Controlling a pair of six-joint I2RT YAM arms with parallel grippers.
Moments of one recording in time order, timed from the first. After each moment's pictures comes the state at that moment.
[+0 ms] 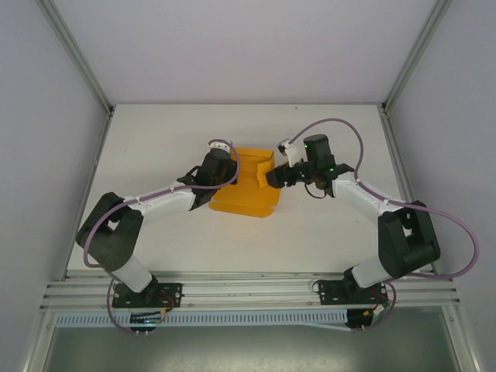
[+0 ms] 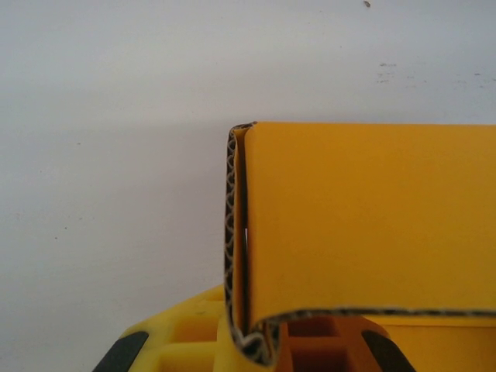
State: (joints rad) left arm -0.66 1.63 0.94 0.10 -0.26 -0.39; right arm 0.43 1.49 0.93 -0.15 -0.54 0.02
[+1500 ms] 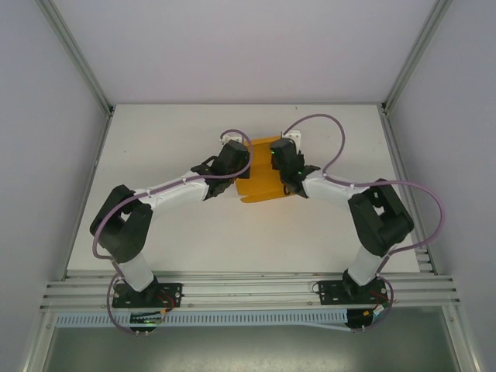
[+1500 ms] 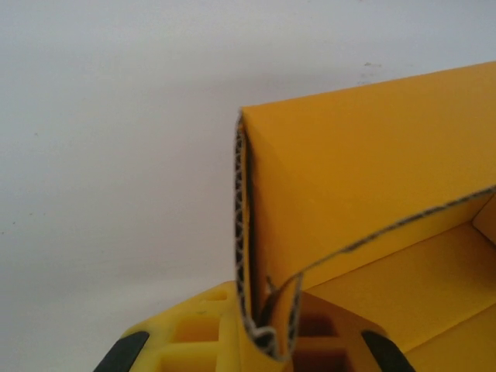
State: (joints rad) left arm -0.72 1.73 1.16 -0.12 -0.32 -0.52; right arm 0.60 1.69 0.98 0.12 0.47 0.39
